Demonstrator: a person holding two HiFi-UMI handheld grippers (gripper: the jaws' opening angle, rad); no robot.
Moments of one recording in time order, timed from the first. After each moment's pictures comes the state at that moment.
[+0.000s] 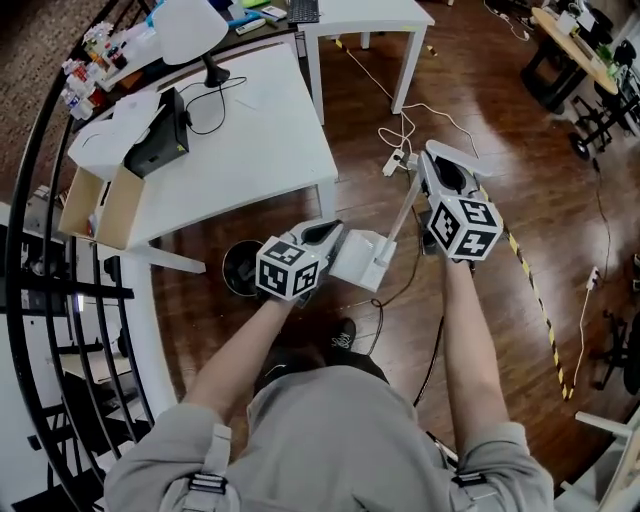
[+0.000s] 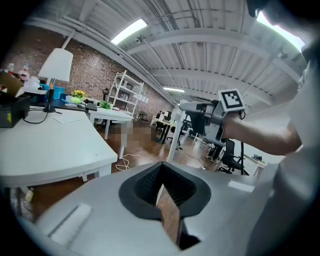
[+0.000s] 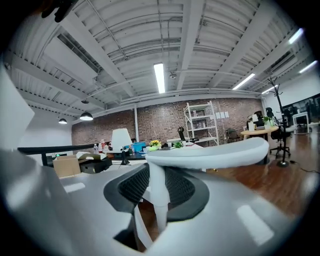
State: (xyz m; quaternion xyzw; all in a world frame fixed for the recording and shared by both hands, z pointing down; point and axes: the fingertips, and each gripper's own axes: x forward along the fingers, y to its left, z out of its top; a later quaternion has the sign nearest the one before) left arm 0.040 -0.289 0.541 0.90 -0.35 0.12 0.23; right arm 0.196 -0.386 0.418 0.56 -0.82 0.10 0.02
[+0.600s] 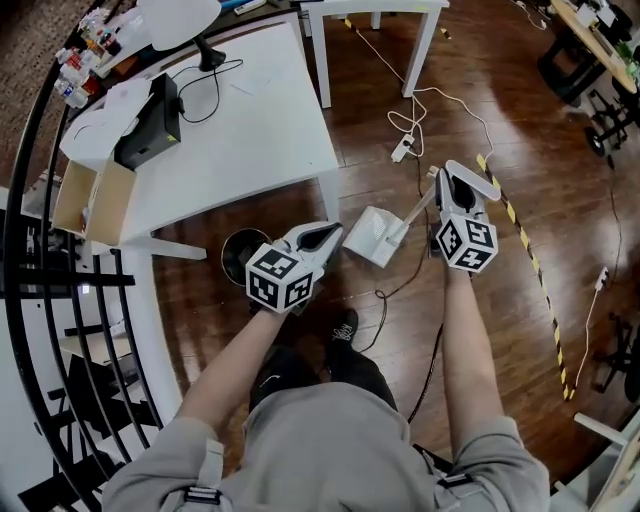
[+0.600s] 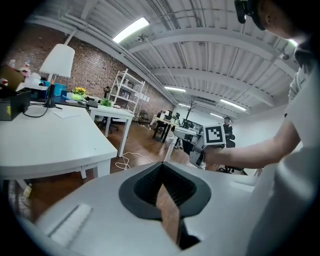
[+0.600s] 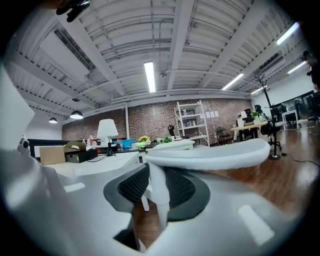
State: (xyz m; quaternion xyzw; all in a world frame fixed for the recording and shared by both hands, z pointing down) left arm 0.043 -0.294 0.556 0.90 -0.35 0.11 0.24; right arm 0.257 -0.411 0.537 0.60 -0.79 0.10 0.01
